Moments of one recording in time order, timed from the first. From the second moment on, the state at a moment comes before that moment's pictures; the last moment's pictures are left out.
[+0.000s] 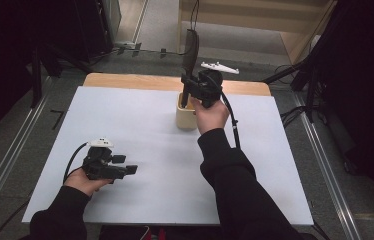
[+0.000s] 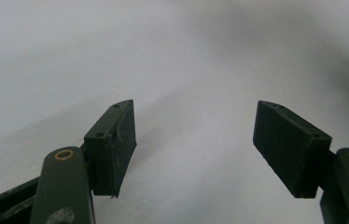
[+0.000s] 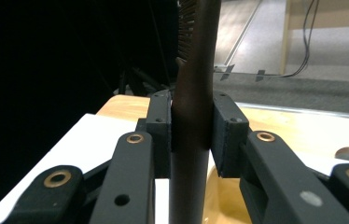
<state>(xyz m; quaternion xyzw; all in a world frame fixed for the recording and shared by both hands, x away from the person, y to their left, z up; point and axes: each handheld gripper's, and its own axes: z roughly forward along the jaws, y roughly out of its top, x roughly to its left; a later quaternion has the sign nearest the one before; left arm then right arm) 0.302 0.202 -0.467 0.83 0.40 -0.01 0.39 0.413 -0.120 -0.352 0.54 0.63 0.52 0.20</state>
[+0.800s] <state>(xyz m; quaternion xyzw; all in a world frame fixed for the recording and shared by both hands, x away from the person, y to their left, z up) 0.302 0.201 -0.467 0.83 0.39 -0.01 0.39 0.433 -0.126 -0.358 0.55 0.60 0.50 0.28</state>
